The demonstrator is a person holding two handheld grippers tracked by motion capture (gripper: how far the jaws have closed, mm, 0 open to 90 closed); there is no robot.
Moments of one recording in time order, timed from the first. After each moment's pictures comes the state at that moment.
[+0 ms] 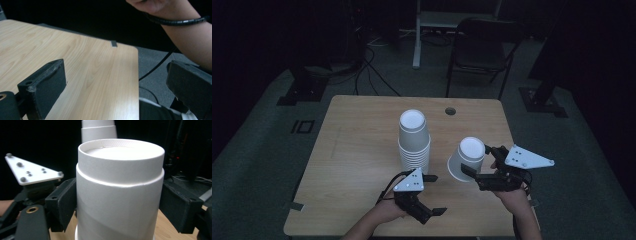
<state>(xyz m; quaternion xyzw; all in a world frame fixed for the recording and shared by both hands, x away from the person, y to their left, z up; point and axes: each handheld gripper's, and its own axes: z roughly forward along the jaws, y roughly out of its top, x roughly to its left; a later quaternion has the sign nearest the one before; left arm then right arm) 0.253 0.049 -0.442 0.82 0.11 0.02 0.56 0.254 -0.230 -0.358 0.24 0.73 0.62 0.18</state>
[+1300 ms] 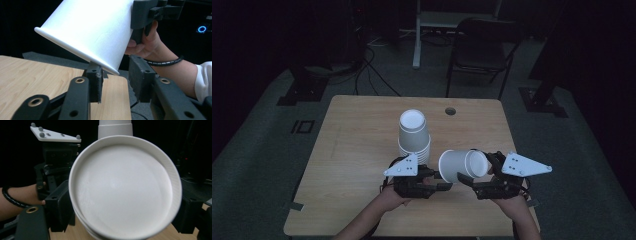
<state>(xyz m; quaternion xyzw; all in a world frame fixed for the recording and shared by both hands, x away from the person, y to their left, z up) 0.273 0.058 -0.406 0.76 0.07 -0.02 0.64 0.240 -0.222 -0.358 0.22 0.74 0.62 0.17</state>
